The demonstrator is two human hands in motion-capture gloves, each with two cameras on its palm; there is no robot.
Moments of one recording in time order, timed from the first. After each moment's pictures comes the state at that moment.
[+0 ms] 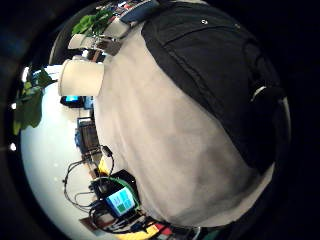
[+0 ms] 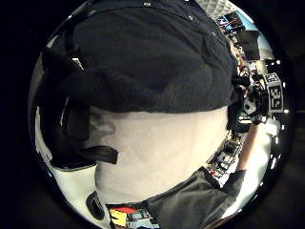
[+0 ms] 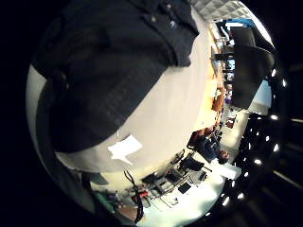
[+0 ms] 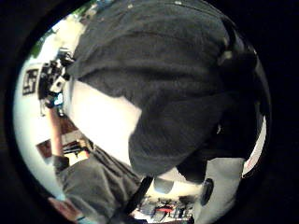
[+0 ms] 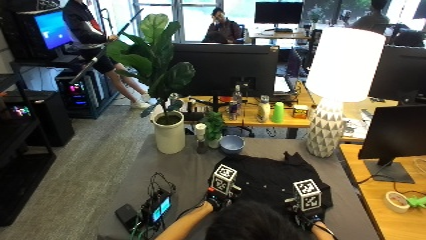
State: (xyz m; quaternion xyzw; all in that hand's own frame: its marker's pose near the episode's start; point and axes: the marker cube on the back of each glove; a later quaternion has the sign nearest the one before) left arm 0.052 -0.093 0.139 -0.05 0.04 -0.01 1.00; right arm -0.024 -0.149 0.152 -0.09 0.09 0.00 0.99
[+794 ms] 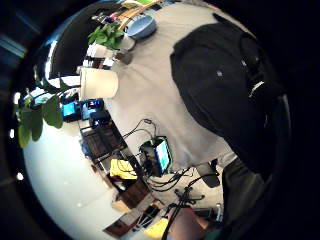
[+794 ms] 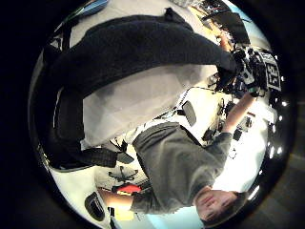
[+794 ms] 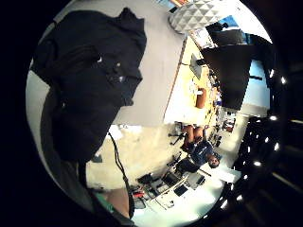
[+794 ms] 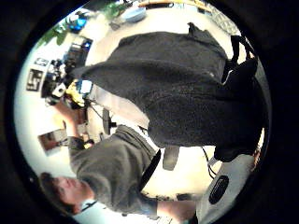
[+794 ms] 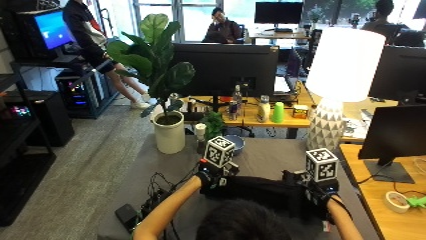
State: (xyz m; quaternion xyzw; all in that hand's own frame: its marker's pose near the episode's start) left arm 0.003 -0.080 0.012 -0.05 0.02 0.06 1.00; right arm -0.034 -0.115 -0.032 -0.05 0.06 -0.04 1.00
